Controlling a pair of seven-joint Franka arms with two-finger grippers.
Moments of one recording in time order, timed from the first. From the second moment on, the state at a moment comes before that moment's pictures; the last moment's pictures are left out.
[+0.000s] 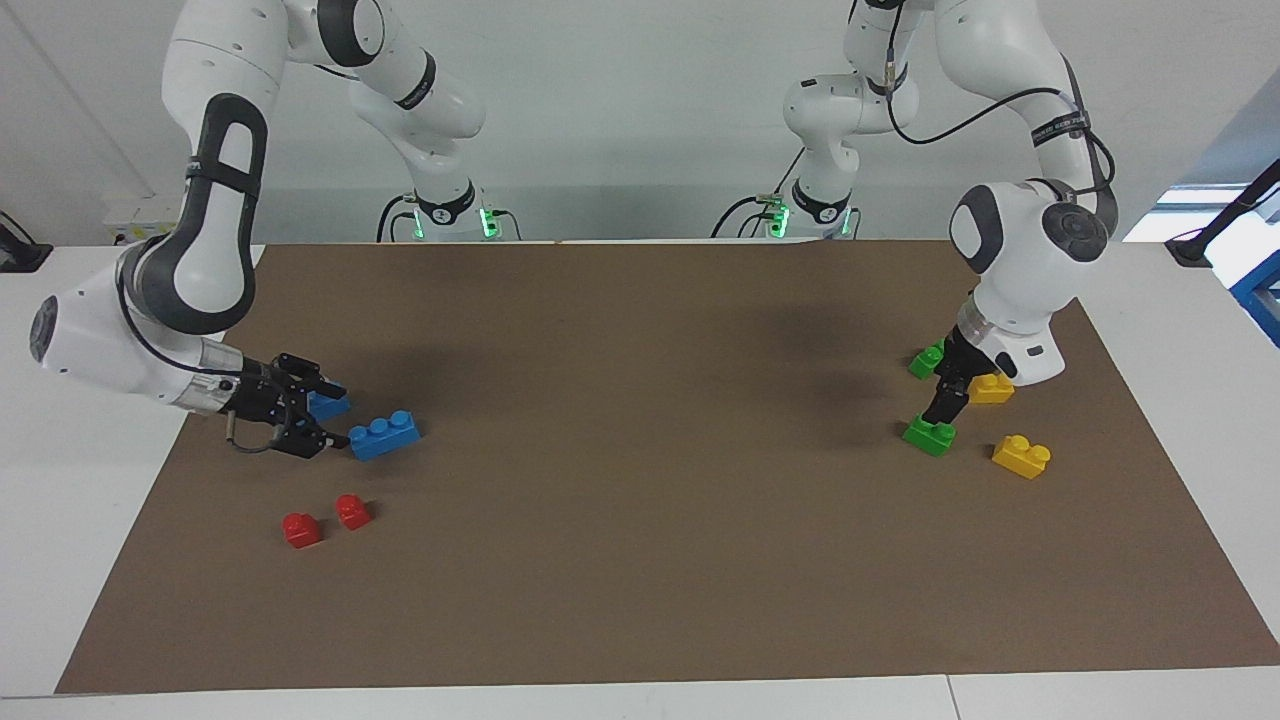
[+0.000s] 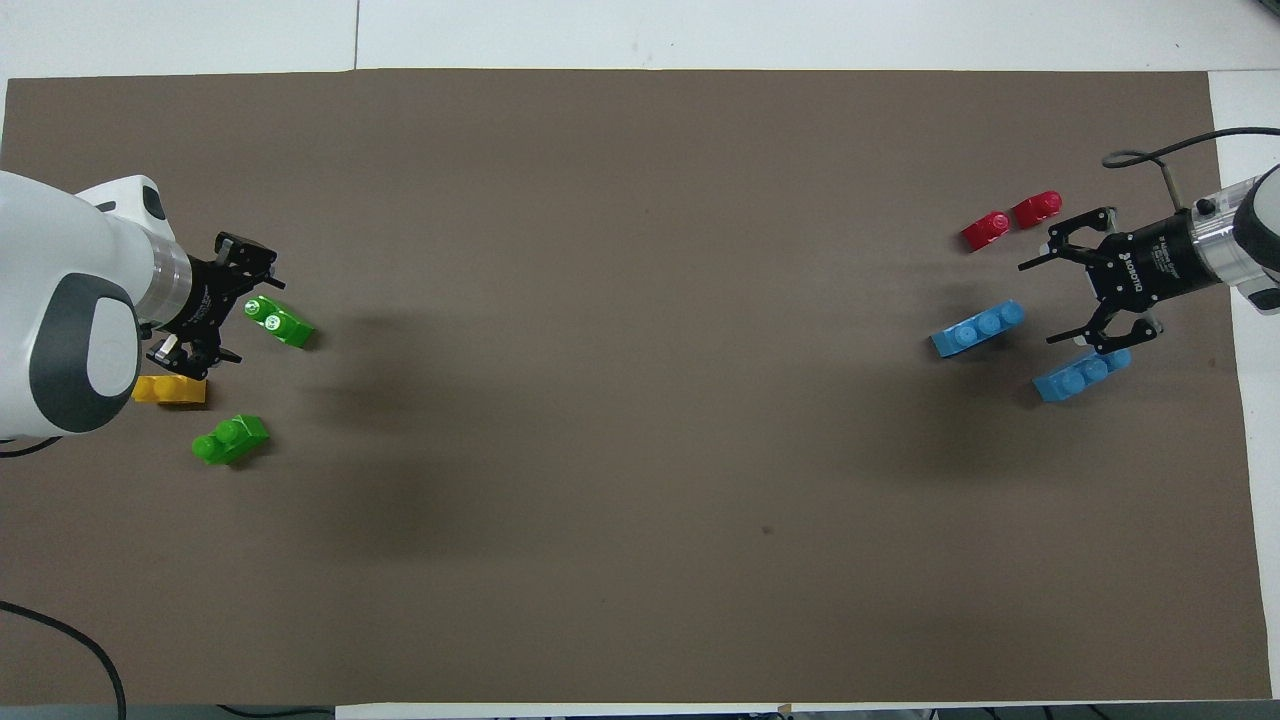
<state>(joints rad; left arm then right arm) 0.00 0.18 -0.04 -1.96 -0.02 2.13 -1.03 -0.28 0.44 0.01 -1.66 0.49 1.76 0.85</state>
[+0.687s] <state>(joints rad) 0.03 0.28 -0.03 -1.93 -0.01 2.20 -1.03 -0.28 0.48 0.02 -1.72 0.51 1.83 0.83</state>
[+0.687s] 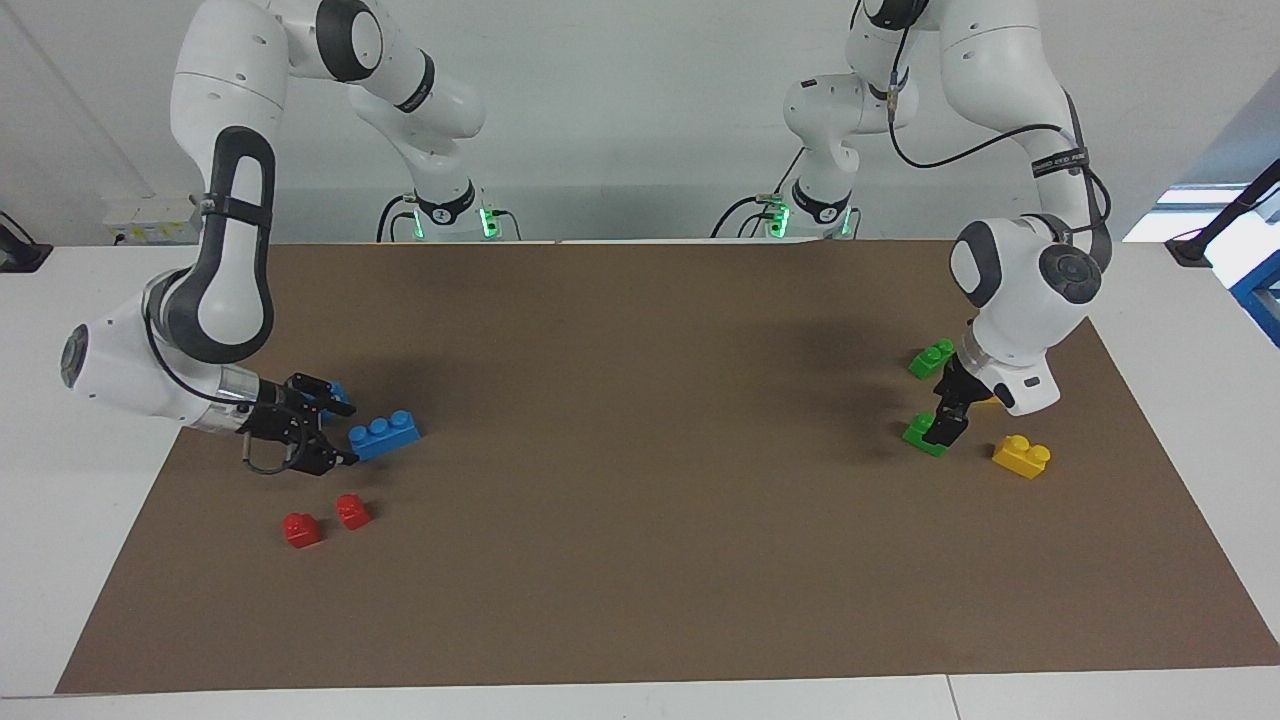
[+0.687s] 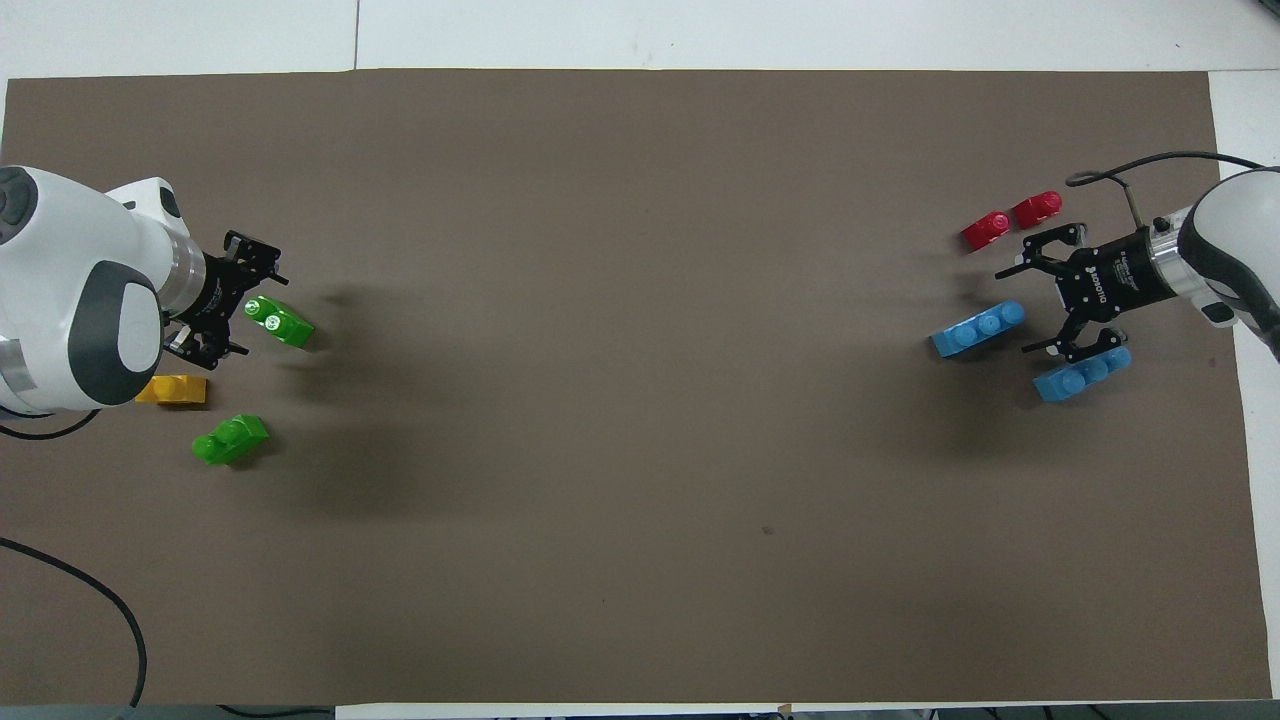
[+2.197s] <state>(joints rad) 0.04 0.35 -0.03 -1.95 -0.01 2.30 -0.97 -0.29 0.46 0.01 -1.81 0.52 1.91 0.69</state>
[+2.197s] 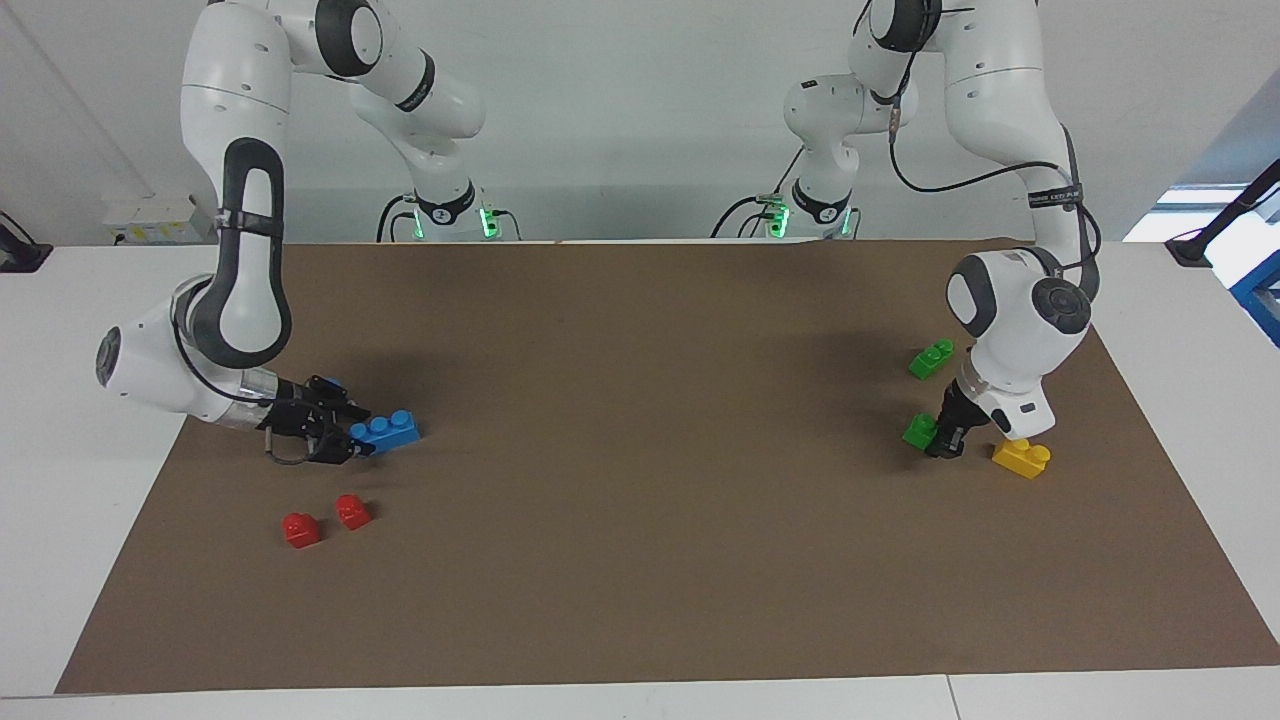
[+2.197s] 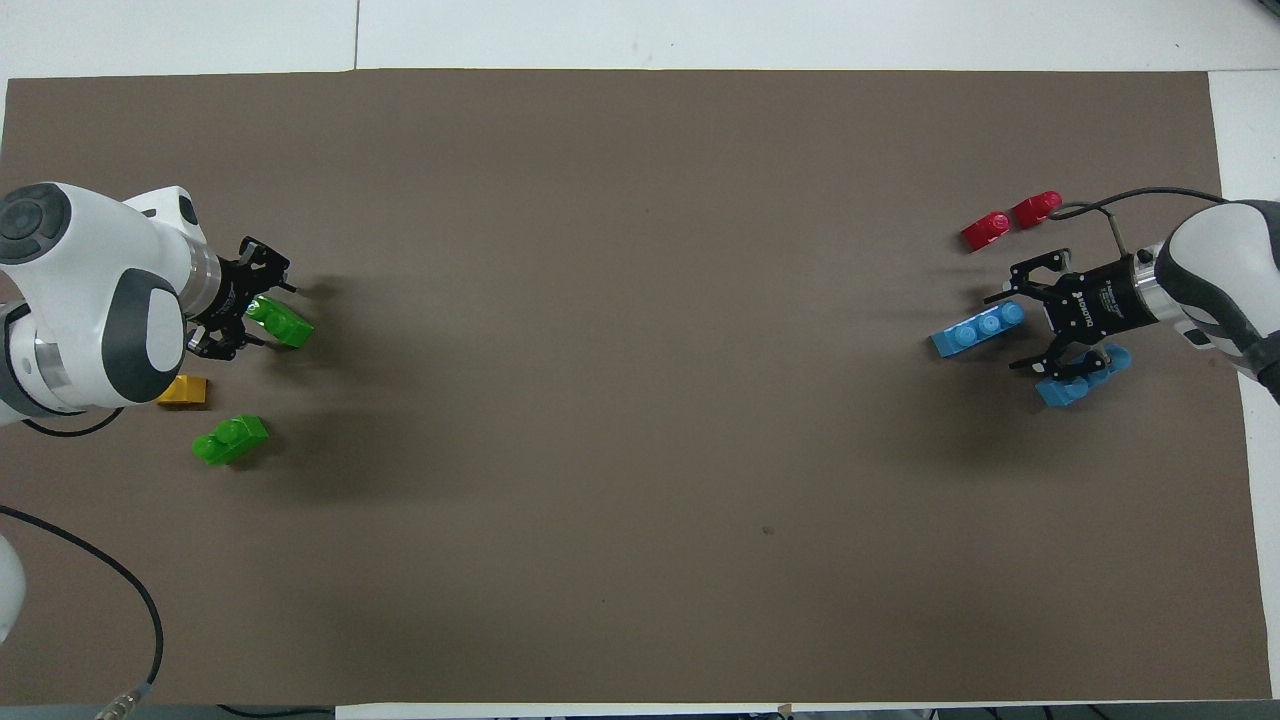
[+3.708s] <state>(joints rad) -0.14 0.07 -0.06 -1.82 -0.04 1.95 -1.41 0.25 0.26 0.08 -1.76 0.69 2.07 1.48</state>
